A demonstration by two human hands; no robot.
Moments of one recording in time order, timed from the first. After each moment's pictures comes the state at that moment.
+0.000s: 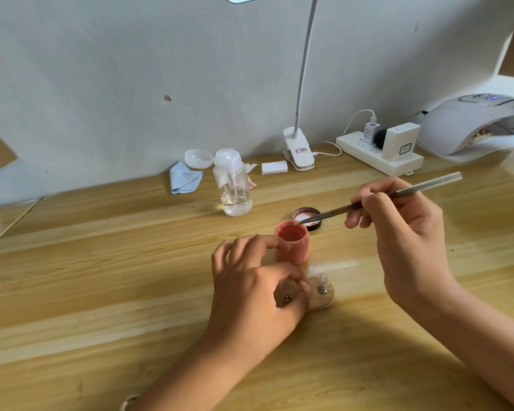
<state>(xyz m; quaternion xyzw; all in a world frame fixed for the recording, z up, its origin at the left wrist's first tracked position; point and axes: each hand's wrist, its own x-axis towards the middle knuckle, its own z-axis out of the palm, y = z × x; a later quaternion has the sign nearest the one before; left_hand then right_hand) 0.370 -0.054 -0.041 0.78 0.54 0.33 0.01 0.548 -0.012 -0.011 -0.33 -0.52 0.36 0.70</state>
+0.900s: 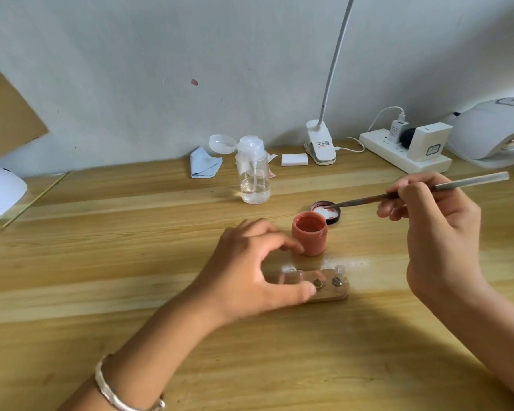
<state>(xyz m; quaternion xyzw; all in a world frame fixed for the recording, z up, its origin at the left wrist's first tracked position) 0.335 -0.051 -0.010 0.79 0.54 0.25 0.14 0.554 -0.006 -0.011 -0.36 -0.49 0.34 0.71</state>
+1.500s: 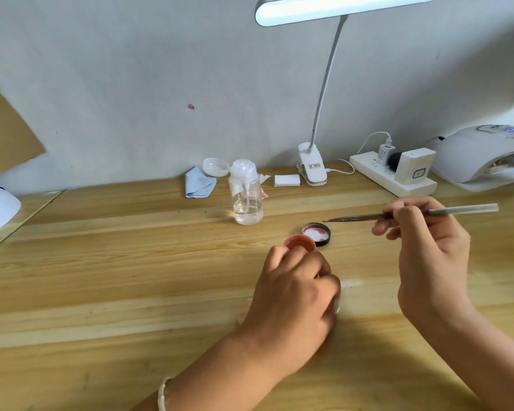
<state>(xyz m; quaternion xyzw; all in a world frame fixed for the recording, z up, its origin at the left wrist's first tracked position) 0.403 -0.052 -0.020 0.84 0.48 0.26 -0.09 0.558 -0.002 -0.009 -0.36 -0.46 0.33 0.74</state>
